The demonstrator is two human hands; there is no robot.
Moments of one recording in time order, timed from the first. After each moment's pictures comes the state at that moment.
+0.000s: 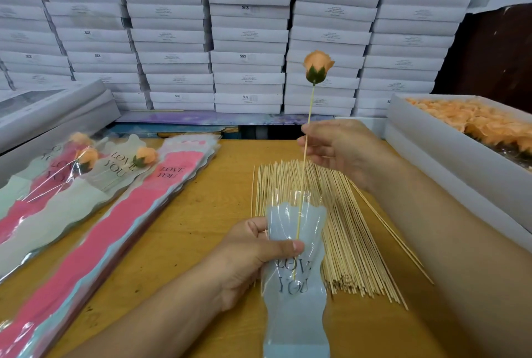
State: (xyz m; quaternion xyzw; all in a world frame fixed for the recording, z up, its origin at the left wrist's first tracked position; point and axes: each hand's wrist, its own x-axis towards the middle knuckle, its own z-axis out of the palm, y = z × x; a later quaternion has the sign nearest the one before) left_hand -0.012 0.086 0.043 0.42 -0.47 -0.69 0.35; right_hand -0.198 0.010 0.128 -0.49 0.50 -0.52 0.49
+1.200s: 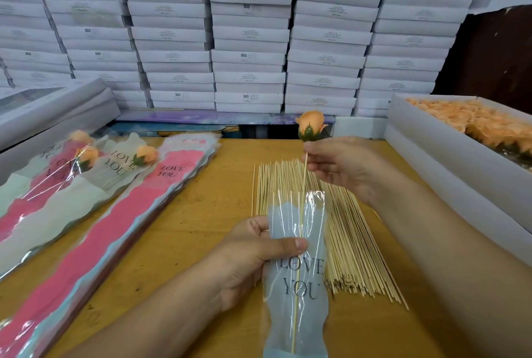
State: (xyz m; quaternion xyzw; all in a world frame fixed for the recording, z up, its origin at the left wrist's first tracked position) left_hand -0.009 0.086 0.043 0.42 -0.45 -0.70 0.35; right_hand -0.198 0.018 0.112 -0.46 0.54 -0.49 0.51
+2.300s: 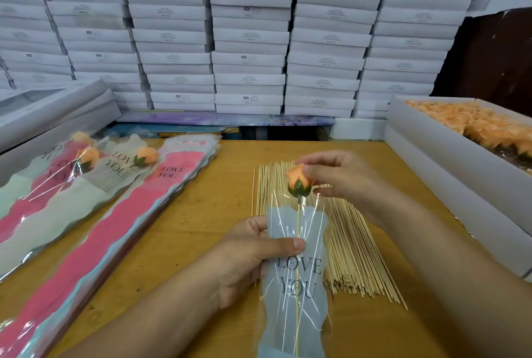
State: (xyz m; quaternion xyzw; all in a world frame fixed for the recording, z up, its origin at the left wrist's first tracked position) left_hand -0.006 0.084 0.047 0.42 -0.45 -0.72 0.33; right_hand -0.205 0.038 0.095 -0.61 0.52 -0.42 0.43
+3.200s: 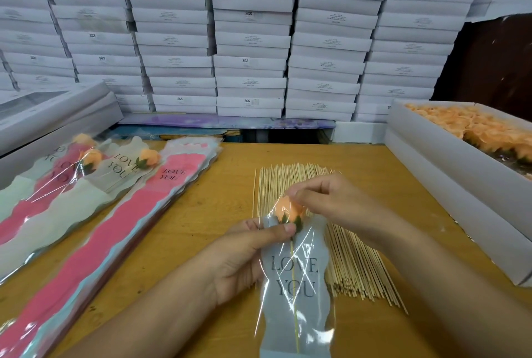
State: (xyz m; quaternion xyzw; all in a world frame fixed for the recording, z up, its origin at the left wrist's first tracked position) left_hand -0.004 0.076 0.043 0.38 -0.39 -0.76 0.36; right_hand -0.194 0.053 0.083 -0.68 0.50 -0.33 0.43
